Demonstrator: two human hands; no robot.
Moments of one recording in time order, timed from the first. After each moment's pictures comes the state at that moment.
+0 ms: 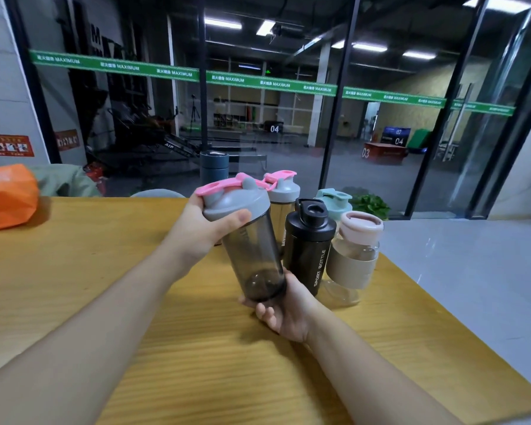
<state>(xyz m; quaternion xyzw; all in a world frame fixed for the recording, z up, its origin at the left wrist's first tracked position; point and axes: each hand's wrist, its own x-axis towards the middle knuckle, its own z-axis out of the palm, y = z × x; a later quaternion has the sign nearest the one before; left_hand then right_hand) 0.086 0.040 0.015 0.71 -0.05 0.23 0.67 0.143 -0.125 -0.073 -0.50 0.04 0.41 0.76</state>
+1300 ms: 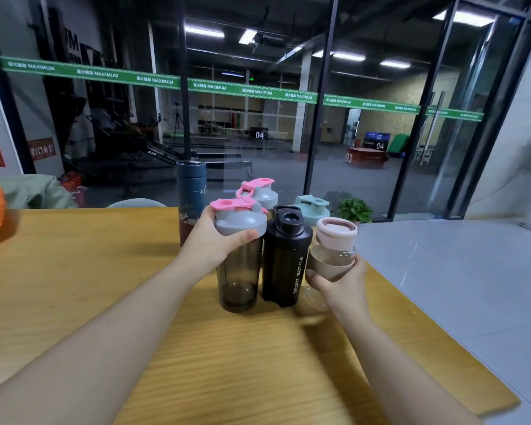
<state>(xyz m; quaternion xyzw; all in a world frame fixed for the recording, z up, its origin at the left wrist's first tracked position) 0.129 0.007 0.003 0.79 -0.01 0.25 0.56 0.178 -0.224 -0.075 -0.78 -0.01 -0.19 0.60</state>
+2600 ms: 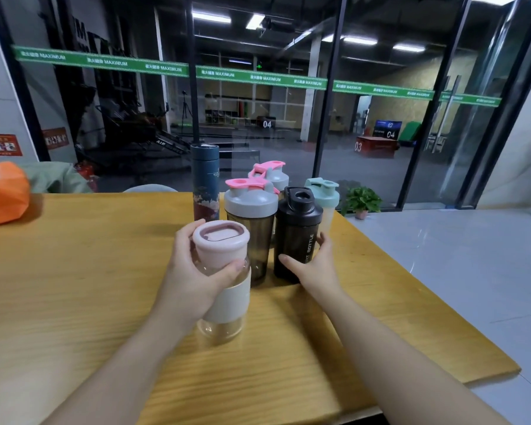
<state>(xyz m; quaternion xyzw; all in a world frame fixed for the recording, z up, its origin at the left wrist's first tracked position) 0.022 0.002 -0.040 0.73 0.00 0.31 0.61 0.150 -0.176 -0.069 -0.80 -0.10 -0.10 0.58</state>
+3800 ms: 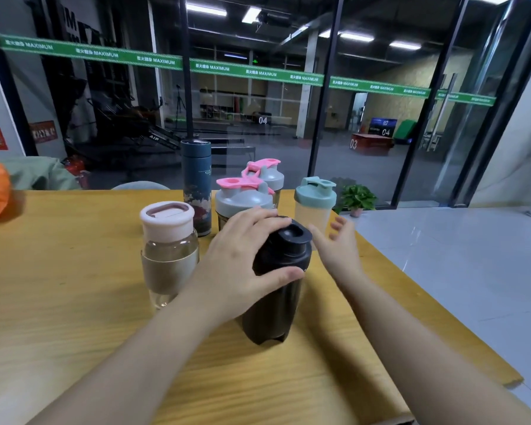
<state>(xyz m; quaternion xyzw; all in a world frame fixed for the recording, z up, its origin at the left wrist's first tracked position) 0.045 -0.032 -0.006 0.89 -0.20 0.31 0.28 0.175 -0.200 -0.035 -0.78 -0.07 -0.14 0.60</state>
